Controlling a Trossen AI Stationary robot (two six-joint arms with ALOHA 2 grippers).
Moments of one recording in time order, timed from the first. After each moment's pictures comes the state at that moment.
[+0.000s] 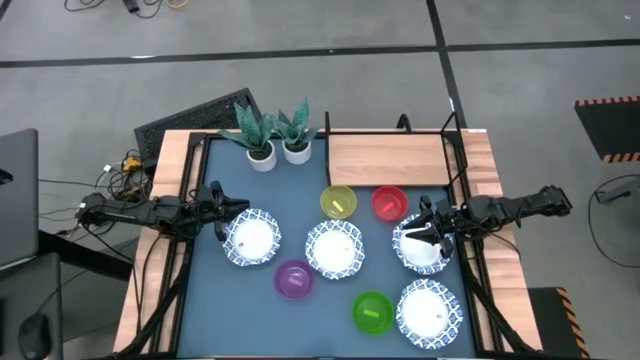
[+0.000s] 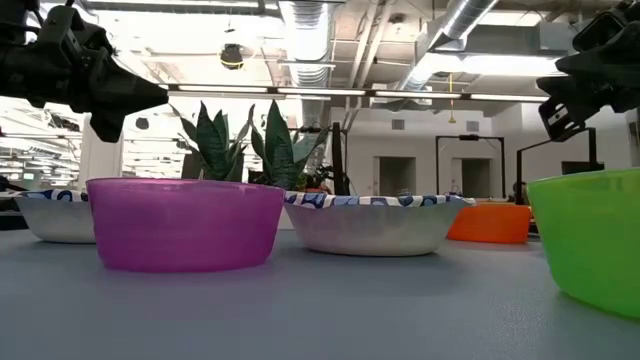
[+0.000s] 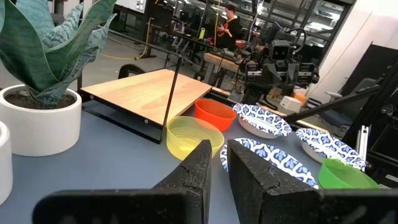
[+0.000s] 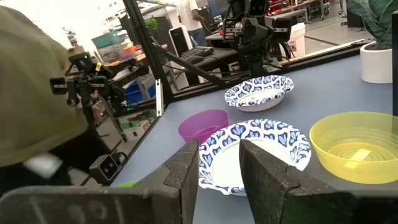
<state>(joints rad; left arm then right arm) -0.15 0.02 0.02 0.04 -0.43 -0.31 0.23 0.01 0.04 -0.08 0.05 0.33</state>
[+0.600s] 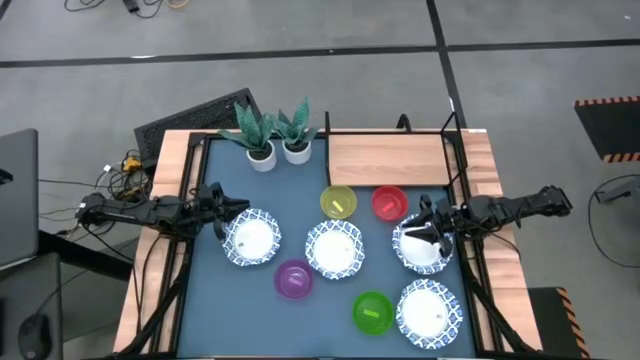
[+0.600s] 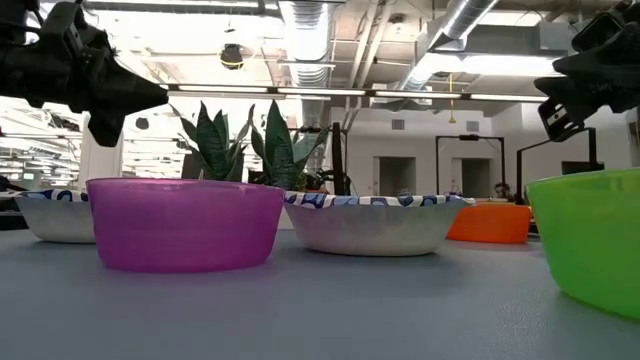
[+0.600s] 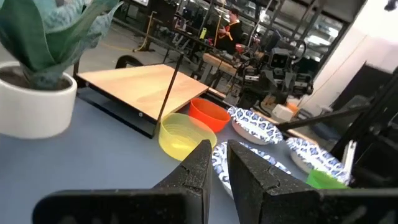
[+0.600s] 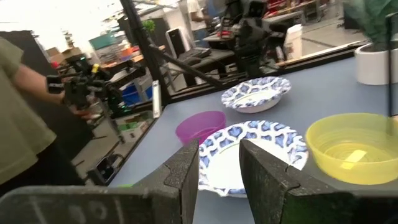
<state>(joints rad) -0.15 0.02 0.02 0.04 -0.43 -0.44 0.23 0.01 0.04 -0.07 0.08 0.33</state>
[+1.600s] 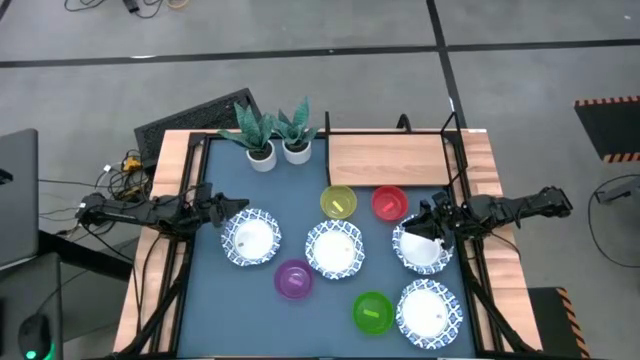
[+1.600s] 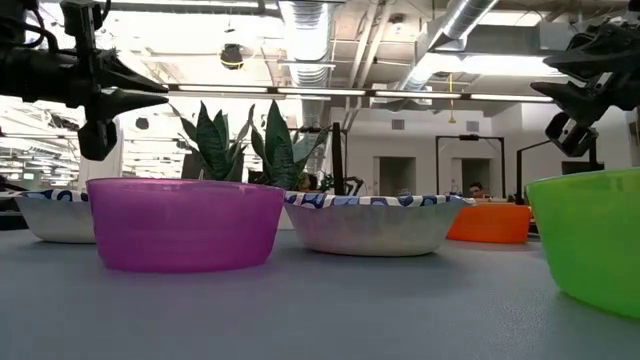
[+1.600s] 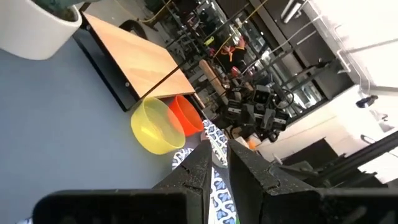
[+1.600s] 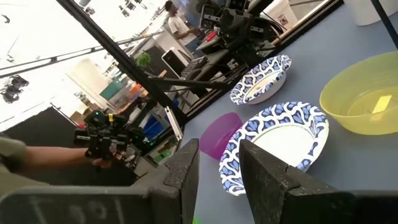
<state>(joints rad) -0.15 0.02 0.02 0.06 -0.46 -0.92 0.22 0.01 0.04 -0.02 0.08 0.74</state>
